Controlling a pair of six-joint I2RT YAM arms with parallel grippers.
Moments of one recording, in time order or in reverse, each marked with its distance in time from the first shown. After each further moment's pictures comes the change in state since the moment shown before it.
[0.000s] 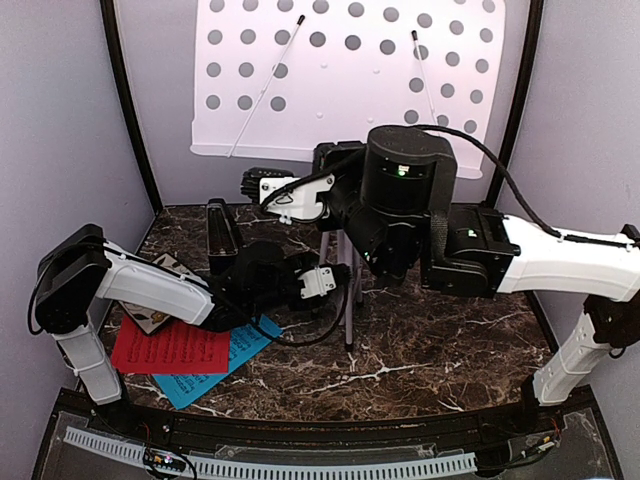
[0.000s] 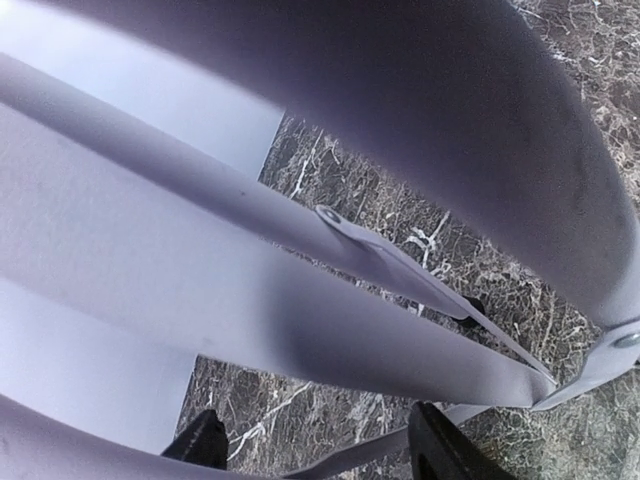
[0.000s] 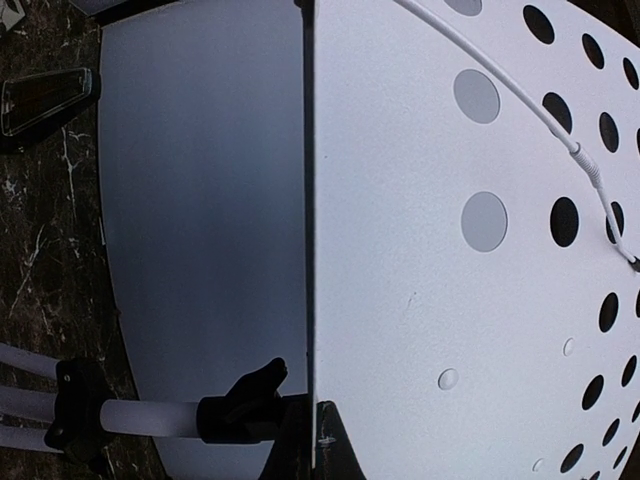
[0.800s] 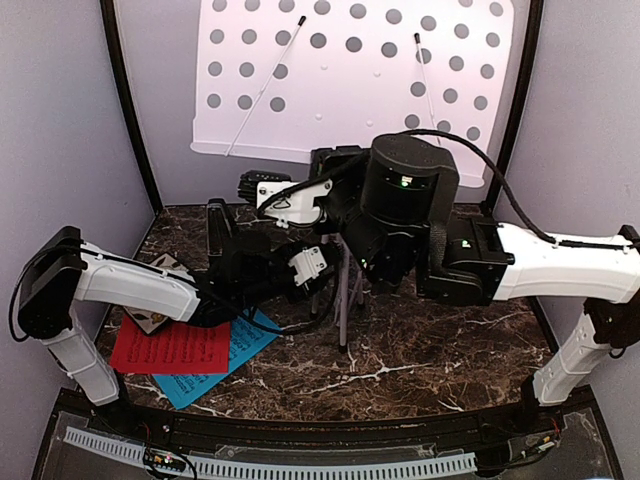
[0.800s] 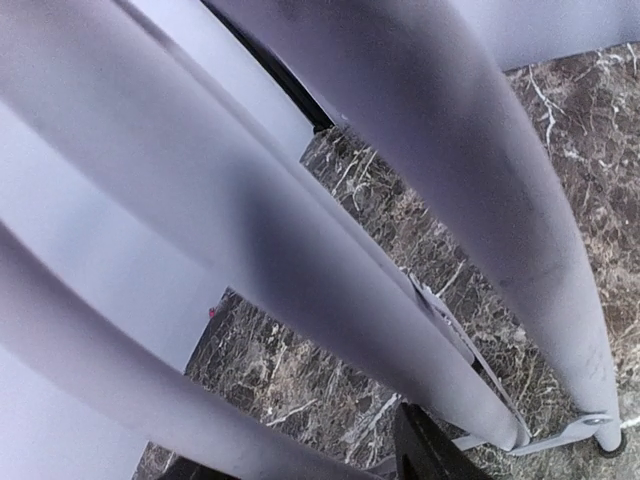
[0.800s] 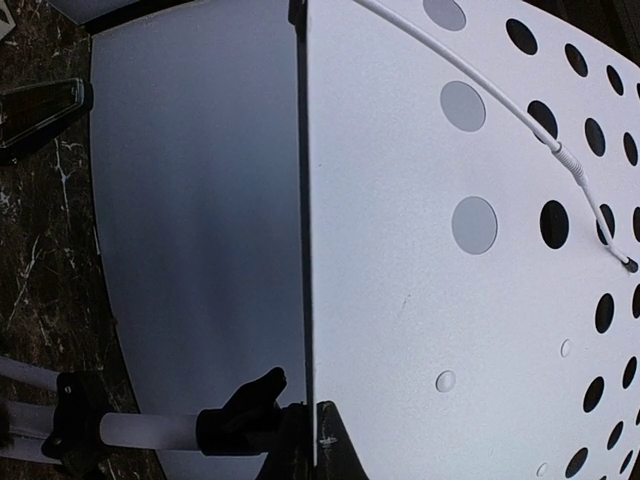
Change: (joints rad) left arm 0.003 -0.092 -0.010 -0.008 0.034 -0.176; right arm 0.008 0.000 -0.045 0.098 0.001 -0.030
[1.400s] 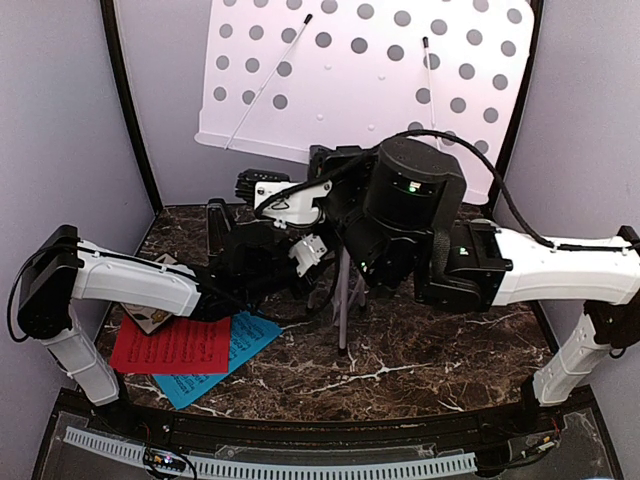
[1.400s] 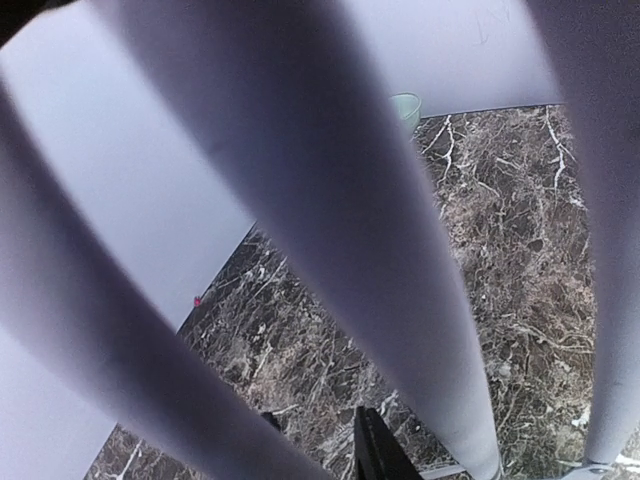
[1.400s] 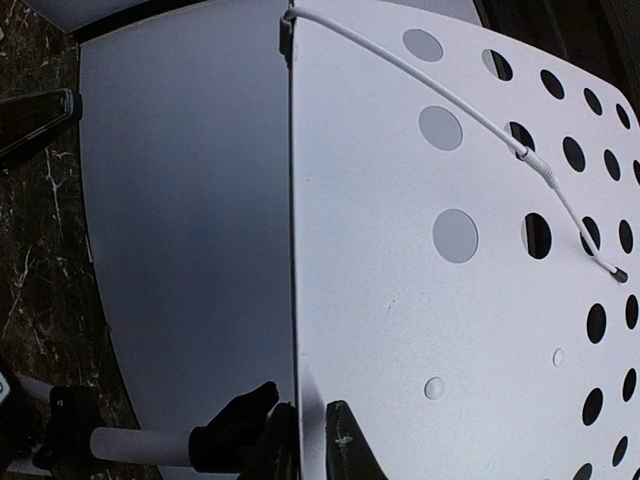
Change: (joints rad) left arm -0.004 -0.008 0.053 -0.056 -0.020 -0.143; right arm 0.014 0.000 -0.021 0.086 0.005 -0.043
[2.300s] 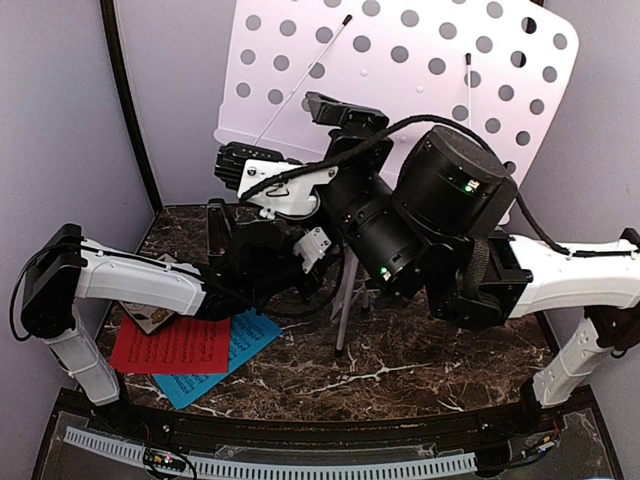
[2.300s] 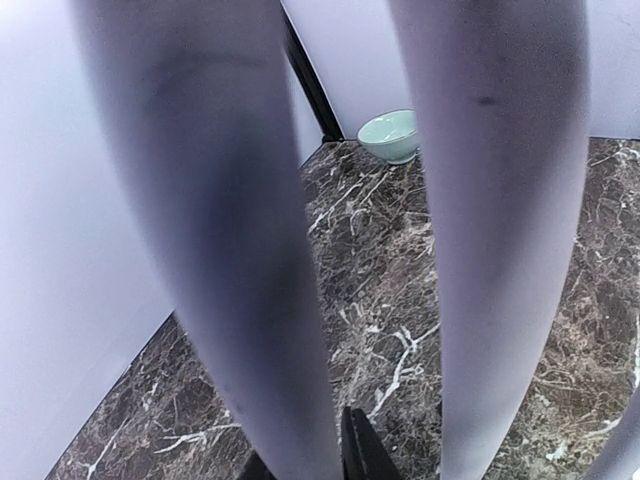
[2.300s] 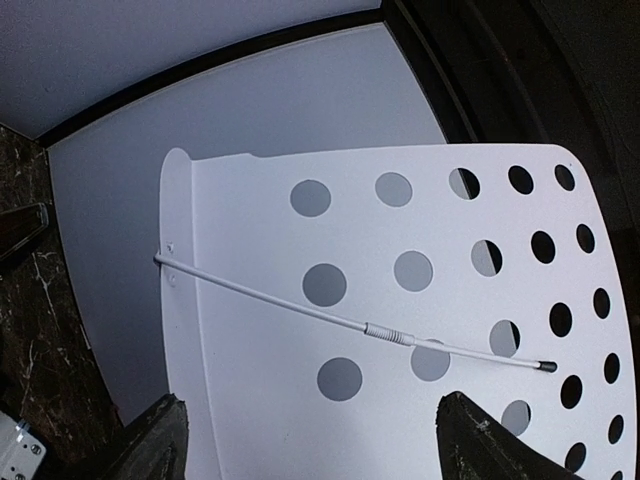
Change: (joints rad) left arm -0.009 0.023 0.039 -0.013 -0.046 -0.101; right arm 0.093 0.000 0.046 0.161 -0.042 -0.037
